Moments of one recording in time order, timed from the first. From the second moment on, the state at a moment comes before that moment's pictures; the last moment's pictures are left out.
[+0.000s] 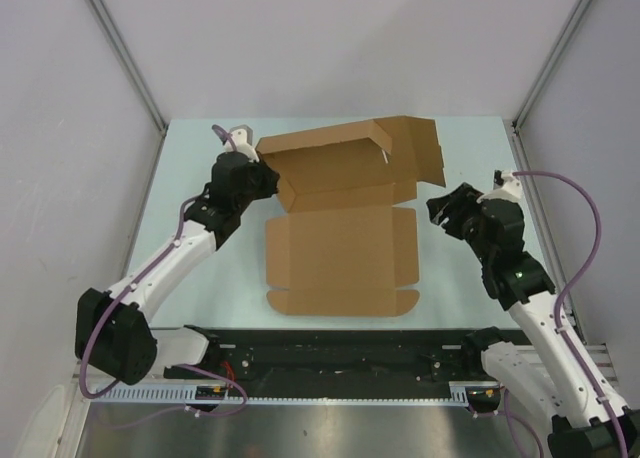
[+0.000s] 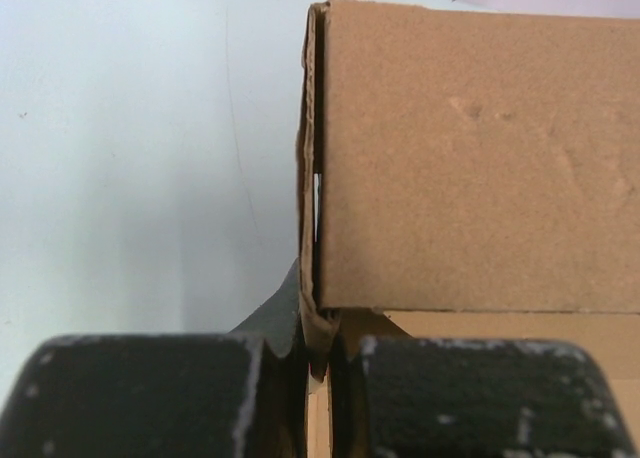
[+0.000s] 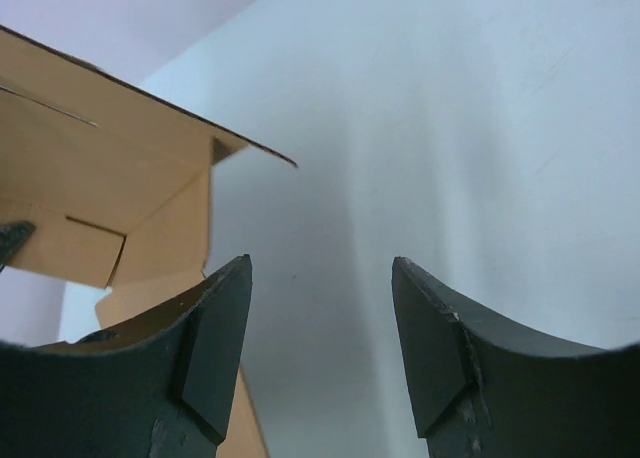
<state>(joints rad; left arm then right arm) -0.40 1.27 0.97 -0.08 -0.11 -0.47 0.31 0.73 0.77 -0.34 0.14 0.67</state>
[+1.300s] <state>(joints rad) -0.39 1.21 0.94 -0.08 0.00 -0.52 0.22 0.69 0.51 0.25 -0.26 0.89</state>
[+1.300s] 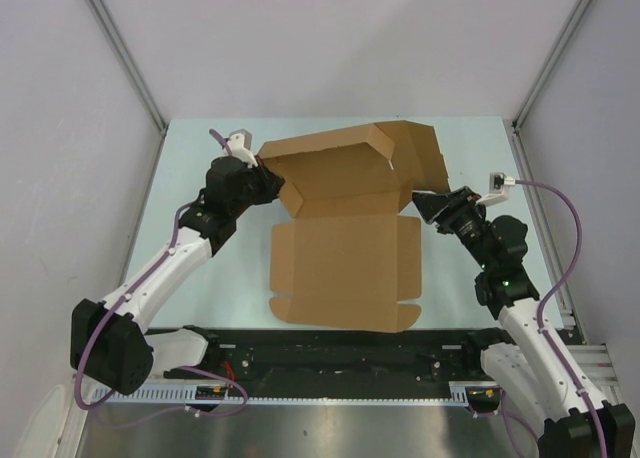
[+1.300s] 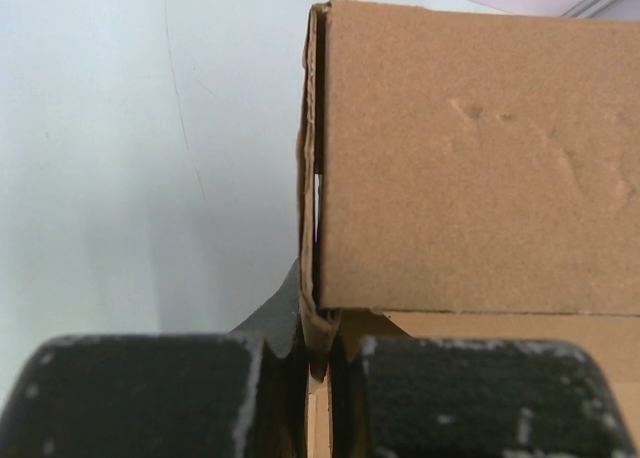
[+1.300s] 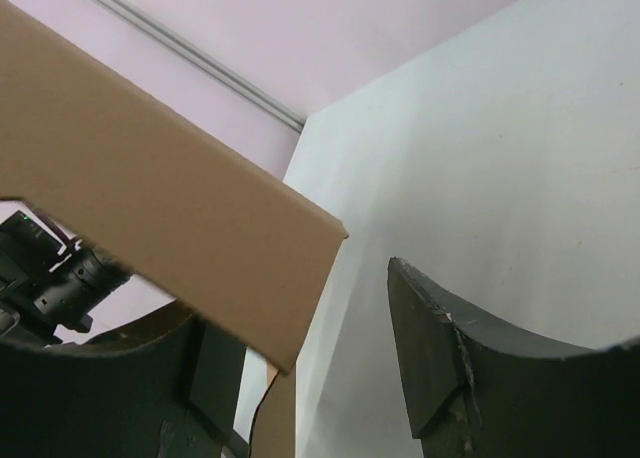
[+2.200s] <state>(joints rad) -0.39 1.21 0.90 -0.04 0.01 -0.56 0.39 0.87 0.61 0.16 -0.14 0.77</state>
